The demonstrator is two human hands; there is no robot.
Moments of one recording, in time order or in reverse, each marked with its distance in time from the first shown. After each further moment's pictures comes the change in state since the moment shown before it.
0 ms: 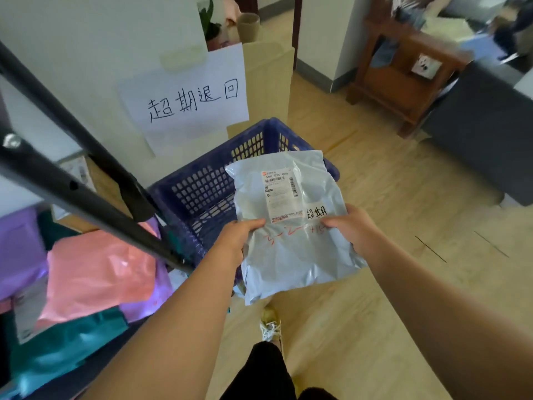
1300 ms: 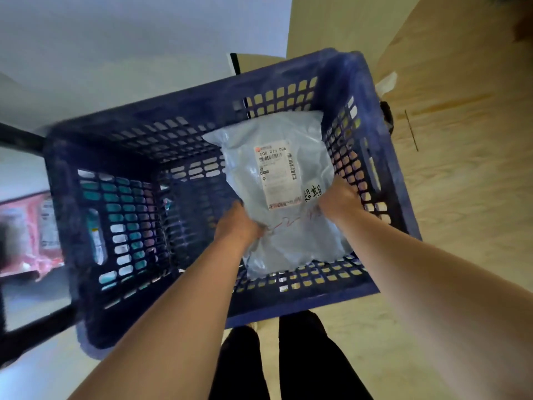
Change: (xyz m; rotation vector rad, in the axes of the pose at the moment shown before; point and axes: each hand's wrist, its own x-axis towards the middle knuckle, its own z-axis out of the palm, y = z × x) left_hand 0.294 0.005 0.047 0.805 0.399 -0.223; right_hand 0.389 -0.018 0.120 -1.025 -0.273 0.016
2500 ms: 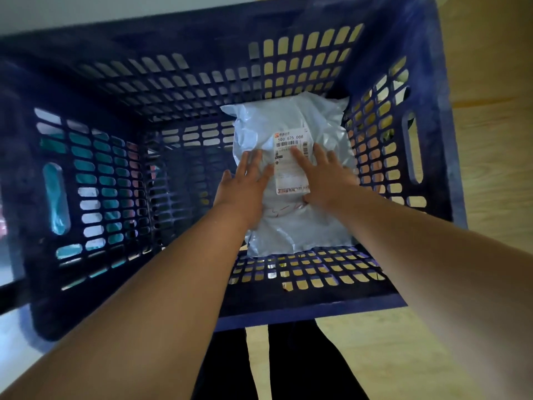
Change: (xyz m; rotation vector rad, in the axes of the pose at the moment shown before) left_hand 0.049 -0.013 0.021 0.821 0.046 0.425; right_hand 0.050 -0.006 0.047 -0.693 -0.096 -0.521
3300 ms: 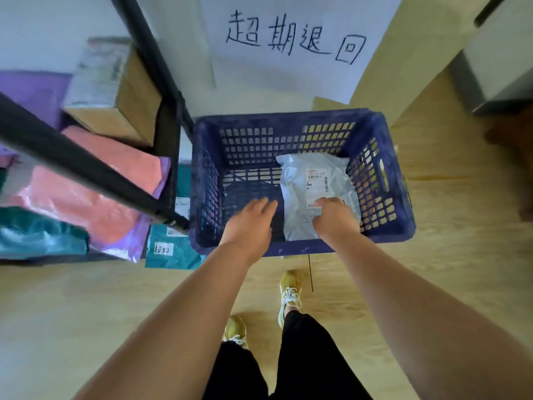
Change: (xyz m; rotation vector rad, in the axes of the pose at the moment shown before) left_hand -0.255 -0.039 -0.041 -0.337 0.355 -0.059; right_hand -0.210 -0.121 -0.046 0.335 0.320 0.150
